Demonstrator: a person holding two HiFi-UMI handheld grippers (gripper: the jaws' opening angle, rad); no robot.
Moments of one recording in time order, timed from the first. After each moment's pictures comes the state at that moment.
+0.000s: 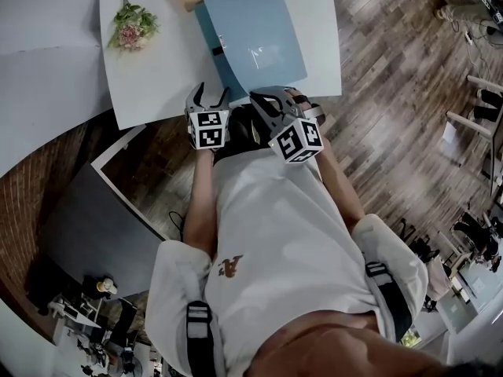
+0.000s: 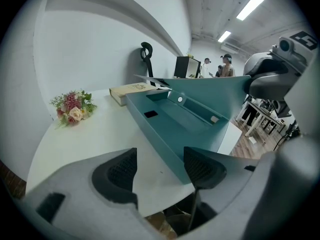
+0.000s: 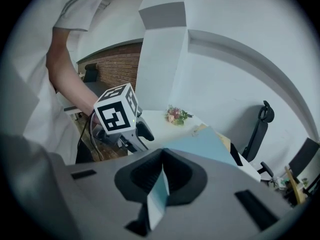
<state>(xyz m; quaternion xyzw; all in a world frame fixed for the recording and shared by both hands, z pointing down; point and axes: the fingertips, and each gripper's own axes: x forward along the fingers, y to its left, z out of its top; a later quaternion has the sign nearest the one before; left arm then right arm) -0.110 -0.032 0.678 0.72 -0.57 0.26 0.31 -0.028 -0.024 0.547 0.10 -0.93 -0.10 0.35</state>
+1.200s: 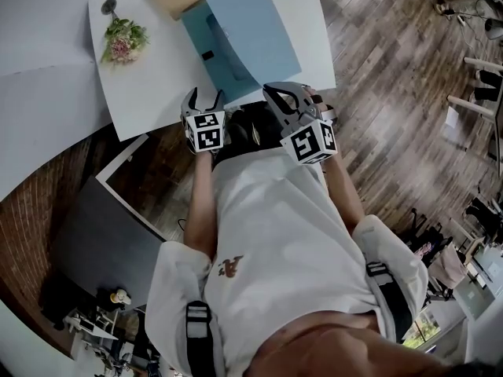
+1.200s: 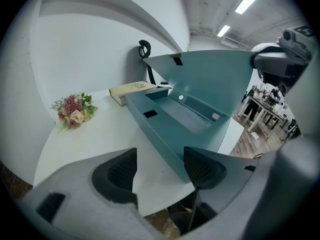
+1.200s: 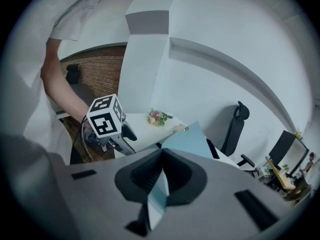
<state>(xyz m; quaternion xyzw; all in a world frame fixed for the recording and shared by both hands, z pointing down) -0.111 -0.033 0.679 0.71 -0.57 0.29 0.30 0.019 -0.050 0.508 0.21 -0.92 -0.09 0.33</state>
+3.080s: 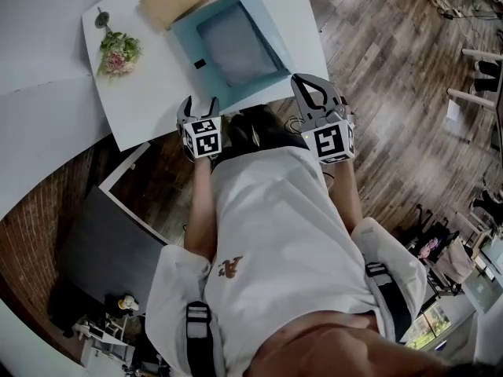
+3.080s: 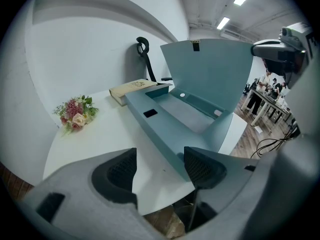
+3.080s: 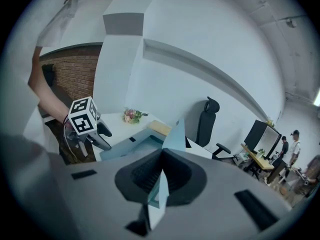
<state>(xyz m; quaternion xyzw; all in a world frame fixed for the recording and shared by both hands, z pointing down) -0.109 -0.033 0.679 0.69 -0.57 0.32 0.30 0.104 -0.094 0.475 0.34 -0.88 -0.07 0.32</state>
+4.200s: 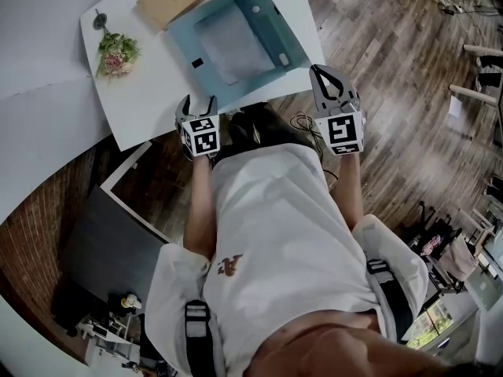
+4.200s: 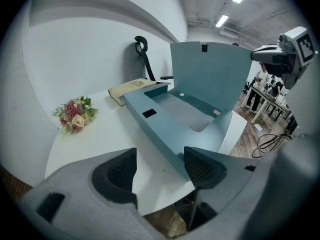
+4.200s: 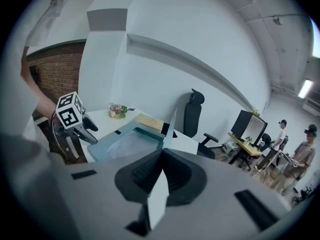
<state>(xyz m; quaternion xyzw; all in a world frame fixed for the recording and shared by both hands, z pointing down) -0.112 -0.033 0.679 0.69 -0.57 0.33 0.29 0.151 -0.115 0.484 0.40 -0.86 -0.03 0.31</state>
